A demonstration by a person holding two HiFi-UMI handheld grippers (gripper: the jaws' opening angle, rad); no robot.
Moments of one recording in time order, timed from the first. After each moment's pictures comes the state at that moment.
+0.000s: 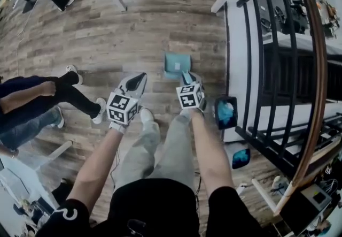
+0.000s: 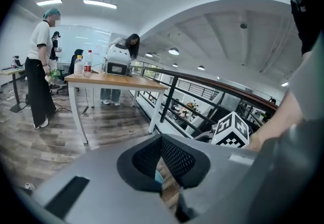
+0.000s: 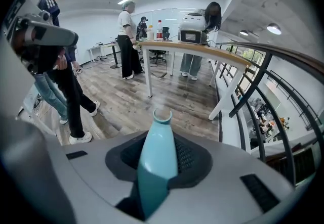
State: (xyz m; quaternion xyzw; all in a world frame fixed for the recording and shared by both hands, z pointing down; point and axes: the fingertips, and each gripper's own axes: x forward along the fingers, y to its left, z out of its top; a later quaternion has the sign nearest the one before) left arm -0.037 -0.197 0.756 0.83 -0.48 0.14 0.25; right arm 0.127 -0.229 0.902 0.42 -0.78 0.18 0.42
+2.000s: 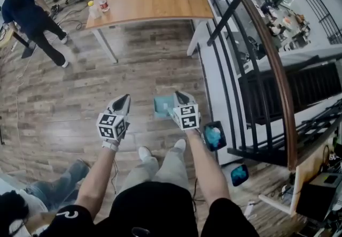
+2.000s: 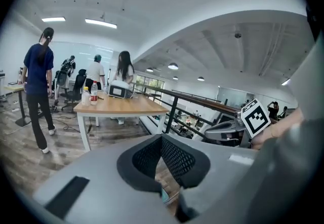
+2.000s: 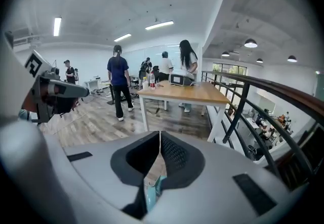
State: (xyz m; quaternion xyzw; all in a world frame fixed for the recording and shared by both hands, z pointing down) left arm -0.082 -0.184 0.596 0.83 -0.51 0.09 0.19; right arm 0.122 -0.223 0.654 0.48 -0.83 0.14 0.25
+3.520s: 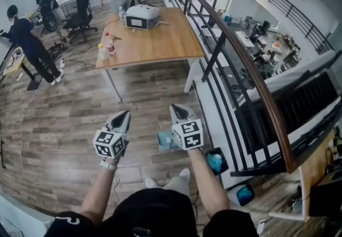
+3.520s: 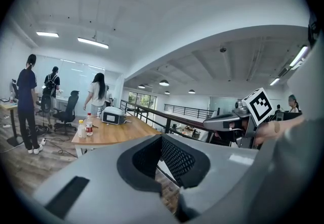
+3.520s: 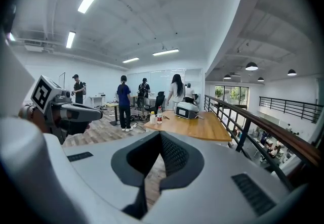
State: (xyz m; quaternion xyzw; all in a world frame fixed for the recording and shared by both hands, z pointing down) left arm -0.108 -0.155 0.404 0.86 -0.49 0.04 0.11; right arm 0.065 -0.192 0.407 0.48 -0.86 0.04 0.15
